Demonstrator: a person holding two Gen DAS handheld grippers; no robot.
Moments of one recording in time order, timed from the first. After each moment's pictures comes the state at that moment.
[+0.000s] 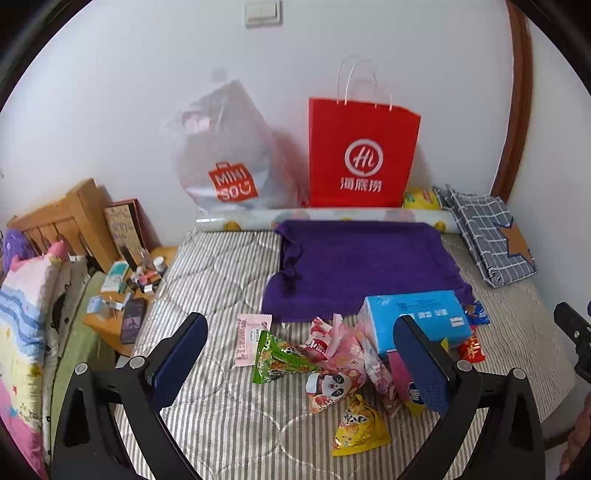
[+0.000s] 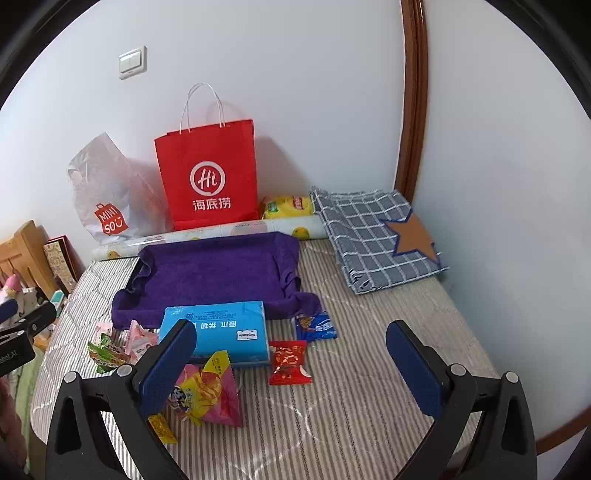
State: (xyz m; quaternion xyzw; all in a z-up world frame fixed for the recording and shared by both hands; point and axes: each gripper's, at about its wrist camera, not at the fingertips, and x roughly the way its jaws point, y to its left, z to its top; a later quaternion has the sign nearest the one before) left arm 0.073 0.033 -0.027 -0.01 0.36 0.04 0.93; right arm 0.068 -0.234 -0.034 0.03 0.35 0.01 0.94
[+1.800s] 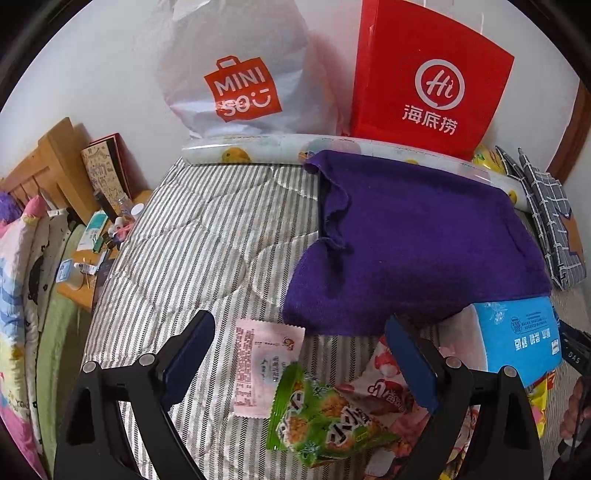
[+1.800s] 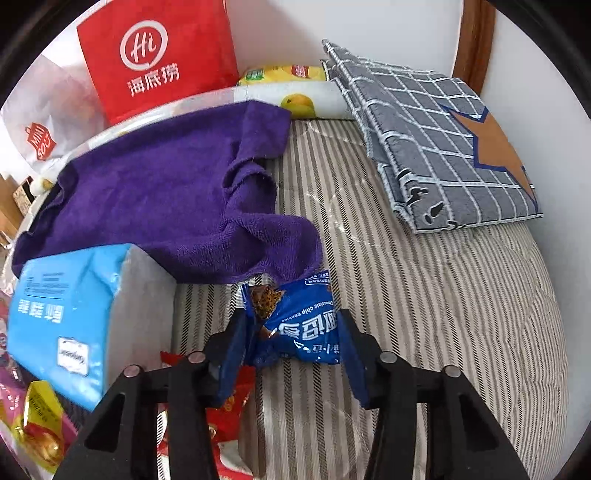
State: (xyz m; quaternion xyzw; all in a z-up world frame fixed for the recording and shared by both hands) left arm 0.192 0.091 -0.133 -0.04 0.46 0.06 0.89; right arm 0.219 -0.288 -0.204 0.02 0.50 0.05 0.86
